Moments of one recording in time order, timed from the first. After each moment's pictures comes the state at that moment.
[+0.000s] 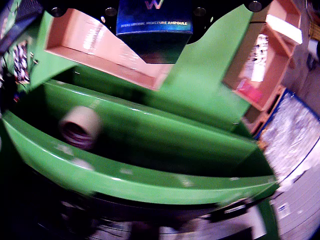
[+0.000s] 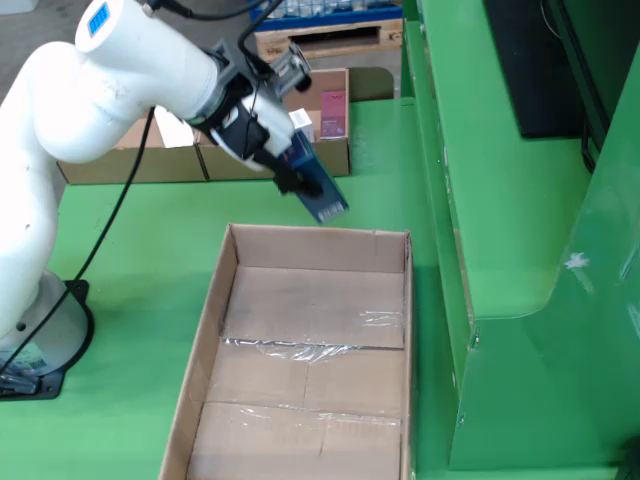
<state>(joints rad) 0.30 -0.70 -0.03 -0.19 1.64 0.00</state>
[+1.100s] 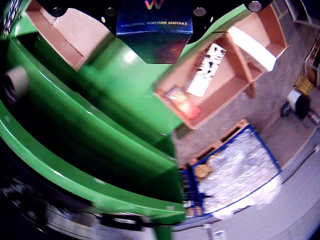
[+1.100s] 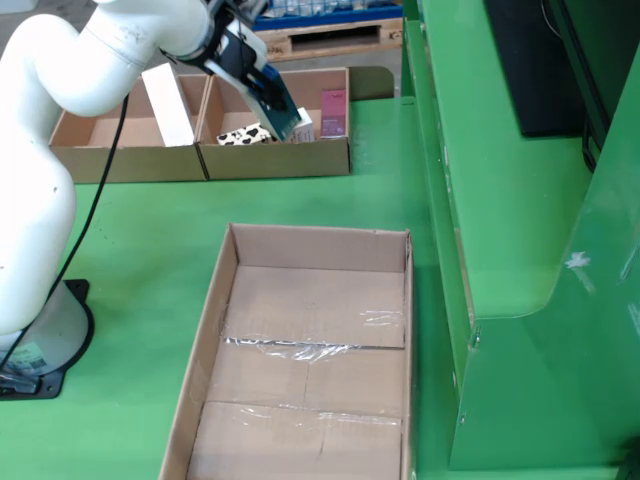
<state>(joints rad) 0.63 -0.70 -0.03 -0.20 1.78 -0.07</state>
